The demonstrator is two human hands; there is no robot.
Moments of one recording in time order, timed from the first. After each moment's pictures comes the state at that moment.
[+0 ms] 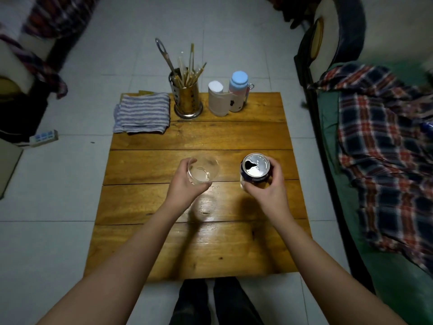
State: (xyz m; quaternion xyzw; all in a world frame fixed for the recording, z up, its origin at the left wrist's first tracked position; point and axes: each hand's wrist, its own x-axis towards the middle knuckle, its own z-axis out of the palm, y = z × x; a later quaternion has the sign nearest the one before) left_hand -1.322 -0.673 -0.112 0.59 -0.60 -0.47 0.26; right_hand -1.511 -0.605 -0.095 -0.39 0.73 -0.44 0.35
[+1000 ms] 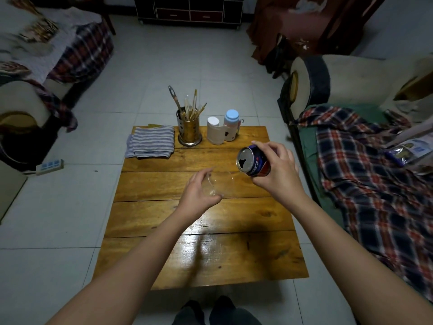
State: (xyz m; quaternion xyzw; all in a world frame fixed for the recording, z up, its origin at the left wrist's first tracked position) left_hand -1.324 -0.631 -0.038 0.52 -0.67 -0.45 0.27; right_hand -1.519 -0.592 0.033 -0.62 0.73 -0.25 0.12
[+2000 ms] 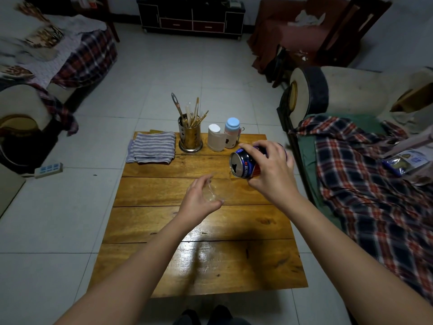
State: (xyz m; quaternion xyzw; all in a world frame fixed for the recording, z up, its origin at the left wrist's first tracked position) left_hand -1.324 -0.631 -0.034 0.53 -0.66 -0.46 0.27; right_hand -1.503 -0.604 0.052 -0.68 0.71 -0.18 0.03
